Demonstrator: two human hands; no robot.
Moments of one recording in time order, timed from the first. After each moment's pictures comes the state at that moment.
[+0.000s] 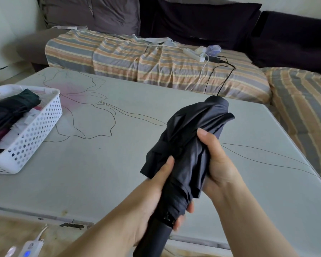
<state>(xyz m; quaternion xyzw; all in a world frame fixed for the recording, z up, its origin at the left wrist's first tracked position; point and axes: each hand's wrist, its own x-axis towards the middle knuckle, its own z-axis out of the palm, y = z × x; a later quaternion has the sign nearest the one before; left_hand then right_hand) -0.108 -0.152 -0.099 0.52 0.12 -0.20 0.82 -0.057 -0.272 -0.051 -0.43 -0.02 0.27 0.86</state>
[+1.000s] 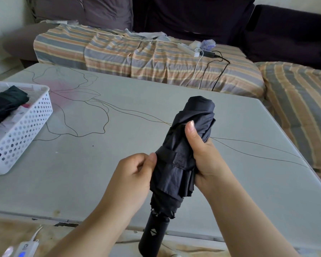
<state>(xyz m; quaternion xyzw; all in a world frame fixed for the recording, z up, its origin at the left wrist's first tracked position) -0.121 -0.140 -0.082 0.76 0.11 0.13 0.62 -0.060 -0.264 -0.047 -0.52 -0.01 0.19 0.83</state>
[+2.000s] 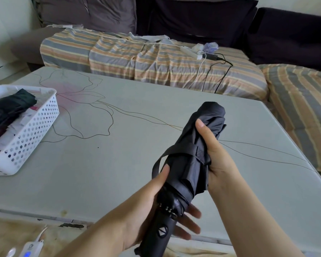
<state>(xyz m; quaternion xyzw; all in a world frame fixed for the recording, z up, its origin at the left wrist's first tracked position) -0.122 -0.151 -0.087 0.46 0.11 -0.26 0.84 -0.055 -0.268 -0.042 -0.43 0.08 0.22 0.87</state>
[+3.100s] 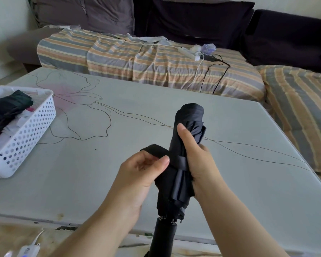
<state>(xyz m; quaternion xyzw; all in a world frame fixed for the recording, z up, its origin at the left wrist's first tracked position) -0.115 -0.140 -0.082 0.57 0.10 0.04 0.81 -0.059 -0.253 -0.054 -0.61 0.12 0.16 0.77</state>
